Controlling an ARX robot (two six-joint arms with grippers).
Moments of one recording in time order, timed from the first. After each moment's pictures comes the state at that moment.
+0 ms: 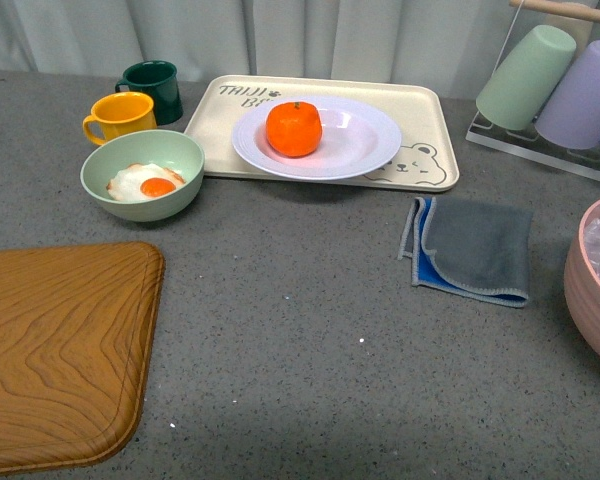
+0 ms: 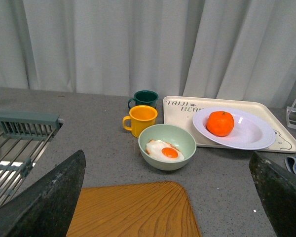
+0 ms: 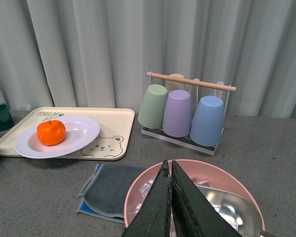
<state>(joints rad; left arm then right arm) 0.00 0.00 0.02 0.00 0.00 0.00 0.00 0.01 0.01 0.00 0.00 0.00</state>
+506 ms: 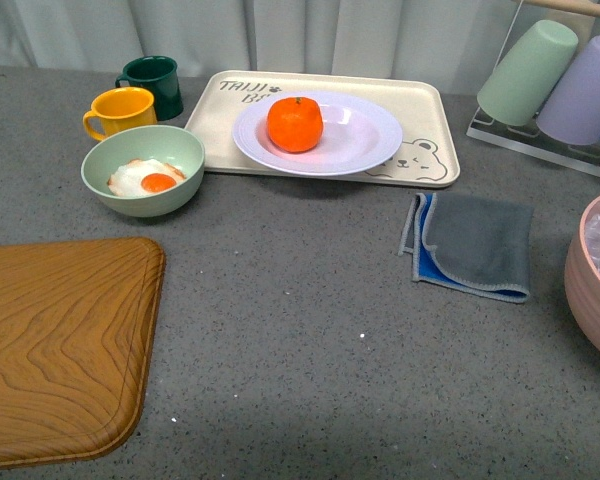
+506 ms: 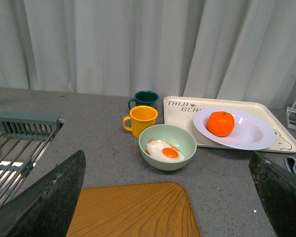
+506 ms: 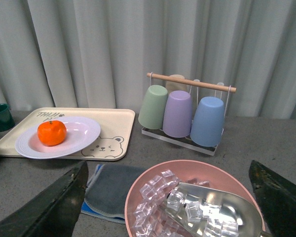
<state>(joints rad) 0.00 0.00 0.02 0.00 0.00 0.00 0.00 0.00 0.01 0.00 0.00 0.00</state>
